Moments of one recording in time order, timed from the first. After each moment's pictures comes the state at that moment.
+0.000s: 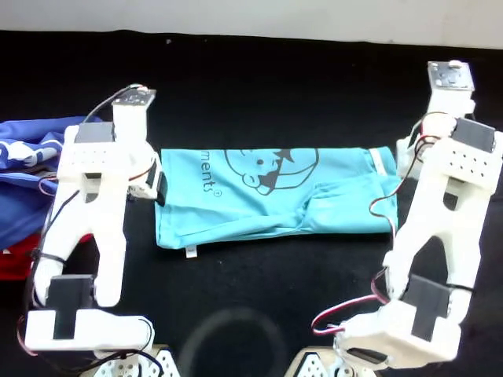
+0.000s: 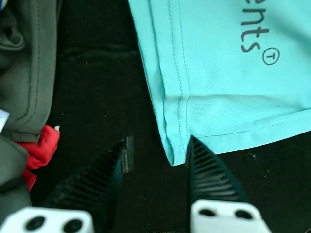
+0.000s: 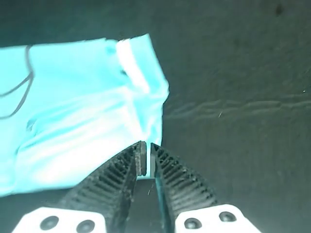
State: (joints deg) left arm -9.4 -2.5 15.3 74.5 -7.7; right arm 14.7 -1.6 -4.4 80.7 19.2
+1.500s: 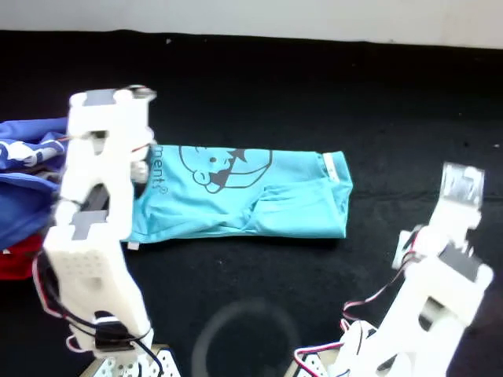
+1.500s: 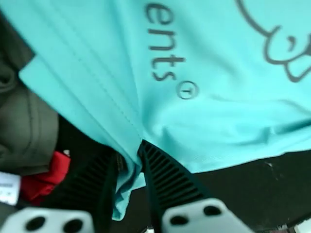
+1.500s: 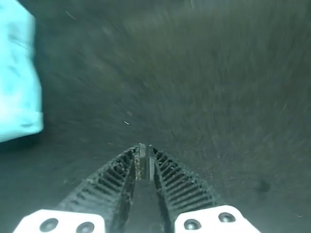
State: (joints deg) left arm -9.2 28.5 -18.9 92.4 -8.7; right arm 31.6 -45.8 61.8 55.3 20.4
